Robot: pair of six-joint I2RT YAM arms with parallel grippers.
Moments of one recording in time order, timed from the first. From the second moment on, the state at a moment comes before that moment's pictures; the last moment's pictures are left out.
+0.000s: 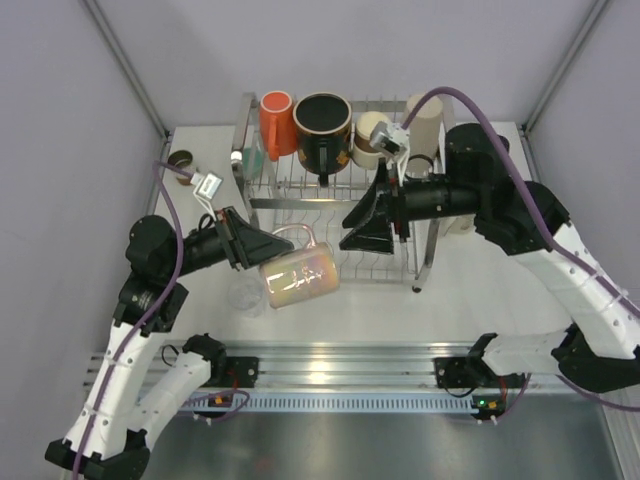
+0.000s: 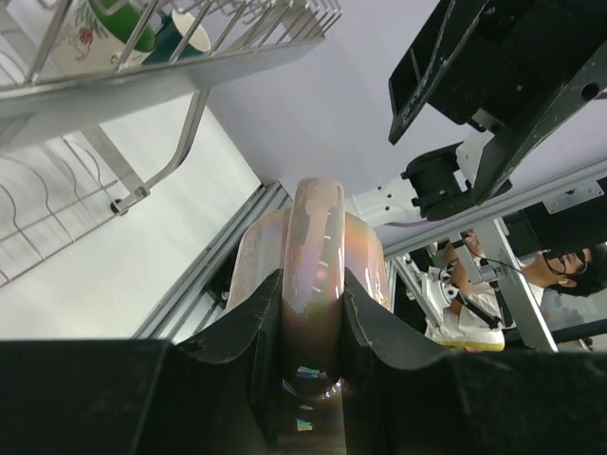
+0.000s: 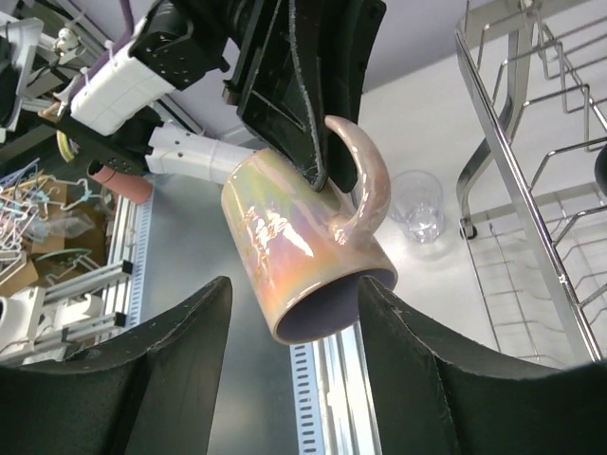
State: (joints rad) left arm -0.32 0.65 0.95 -0.22 0.85 -0.97; right arm 0.83 1.22 1.70 -0.74 -0.70 0.23
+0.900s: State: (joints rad) left arm -0.32 0.59 0.77 -0.31 0.80 -0.97; right arm 1.32 1.15 1.55 -0.83 0.10 0.00
